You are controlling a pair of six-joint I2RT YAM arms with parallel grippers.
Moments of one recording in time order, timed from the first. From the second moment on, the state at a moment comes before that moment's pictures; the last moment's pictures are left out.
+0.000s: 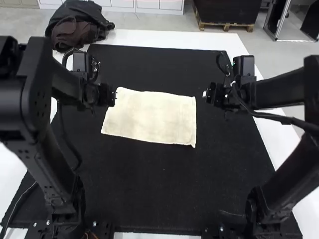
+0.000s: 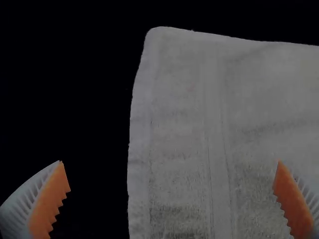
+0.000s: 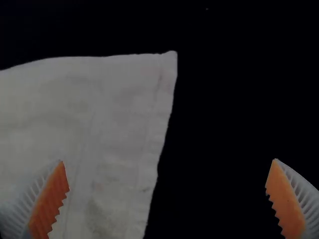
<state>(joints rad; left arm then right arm) 0.09 1.47 0.65 0.19 0.15 0.04 0.14 1.45 0.68 0.12 -0.15 0.19</state>
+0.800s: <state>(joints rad) 0.09 1.88 0.86 0.34 0.16 0.08 0.19 1.90 0.92 0.27 -0.15 0.19</state>
